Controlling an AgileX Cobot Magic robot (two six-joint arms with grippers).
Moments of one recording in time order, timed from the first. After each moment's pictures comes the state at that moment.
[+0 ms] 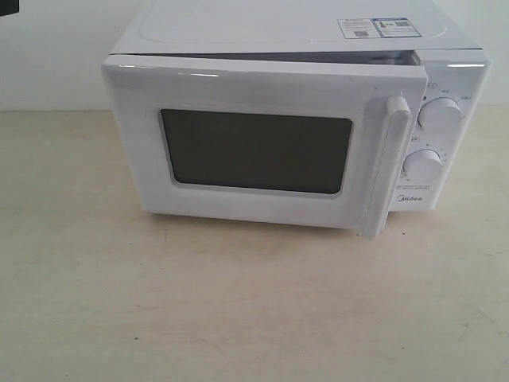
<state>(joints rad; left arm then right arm) -0.52 0.78 -0.97 -0.62 0.68 0.63 -0.07 0.89 -0.68 -1.65 -0.34 2.10</state>
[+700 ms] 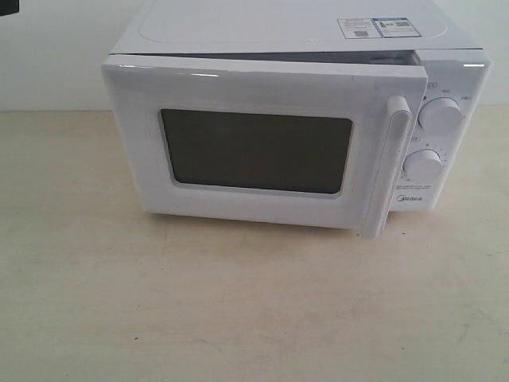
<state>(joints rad) -0.52 0.78 -0.97 -0.62 0.68 0.63 -0.07 0.89 -0.68 -1.74 -0.30 2.05</state>
